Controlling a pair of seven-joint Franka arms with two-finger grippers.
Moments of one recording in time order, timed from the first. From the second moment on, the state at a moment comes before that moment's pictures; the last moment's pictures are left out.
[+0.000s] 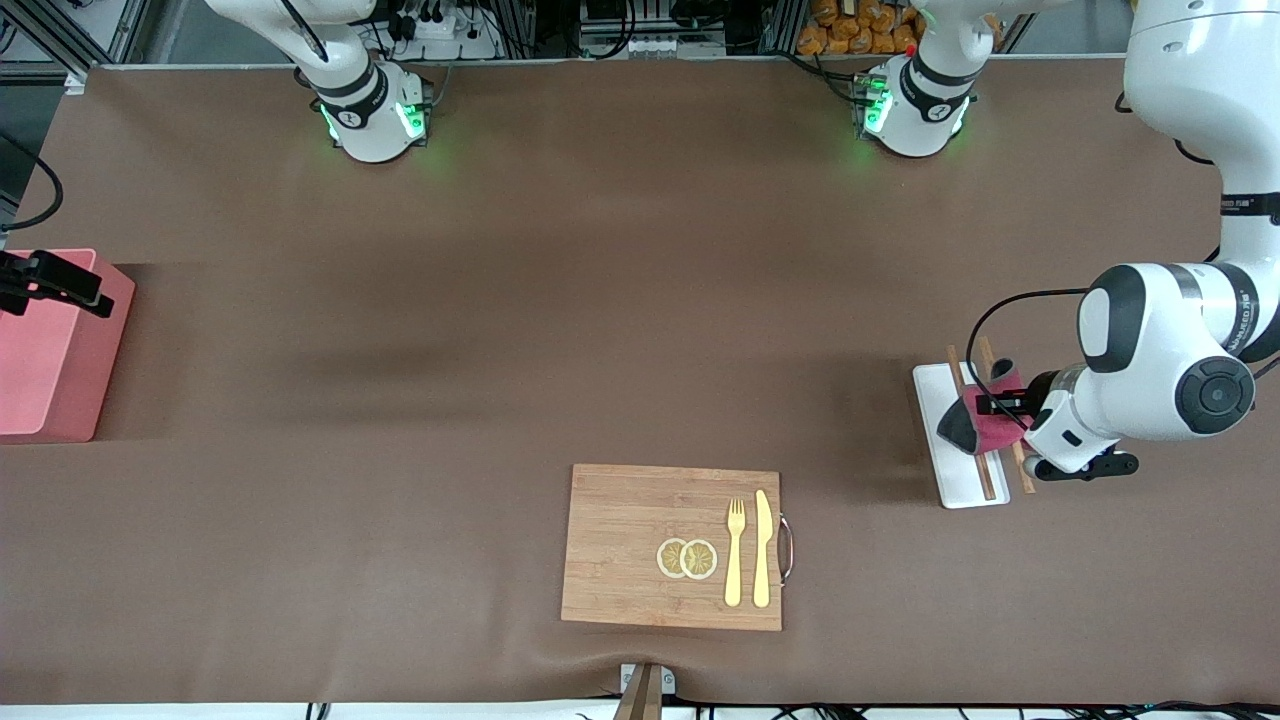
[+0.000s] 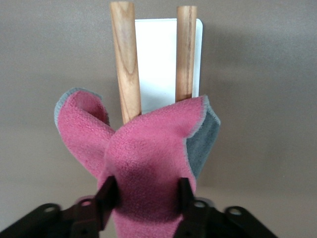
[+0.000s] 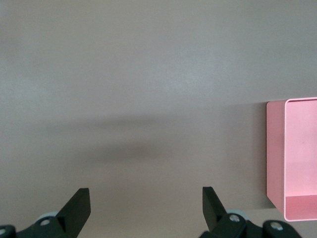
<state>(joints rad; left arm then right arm) 0.02 0.49 -0.04 -1.65 0.02 1.89 -0.10 -0.03 0.07 -0.13 -1.56 0.02 1.63 -0.10</state>
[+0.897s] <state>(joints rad) 0.00 0.35 -0.13 -1.61 -0.01 1.86 -0.14 -0.03 0.07 -0.11 -1.56 0.07 1.54 0.09</state>
